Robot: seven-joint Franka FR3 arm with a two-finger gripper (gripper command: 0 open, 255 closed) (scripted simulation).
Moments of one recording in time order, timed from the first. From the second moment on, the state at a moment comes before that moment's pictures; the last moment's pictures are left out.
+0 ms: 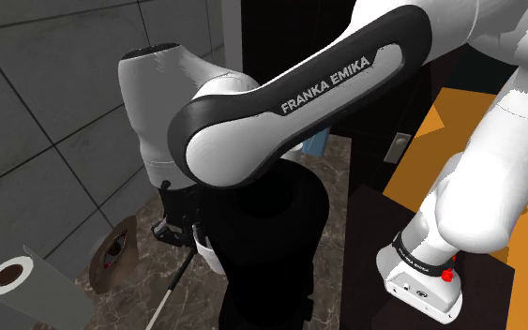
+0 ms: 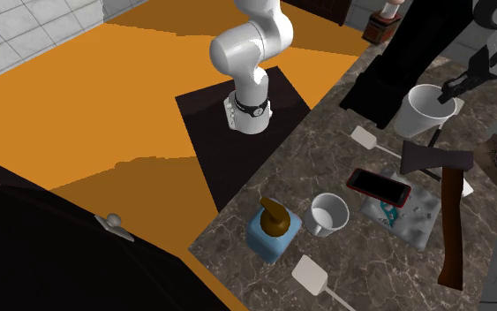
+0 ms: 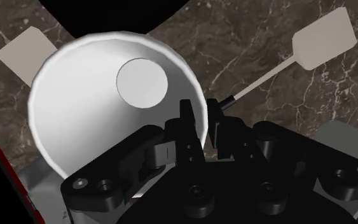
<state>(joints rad) 0.18 0.07 0.68 -2.03 0.13 2.06 0.88</state>
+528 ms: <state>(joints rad) 0.20 0.06 0.67 -2.04 0.21 2.05 0.89</state>
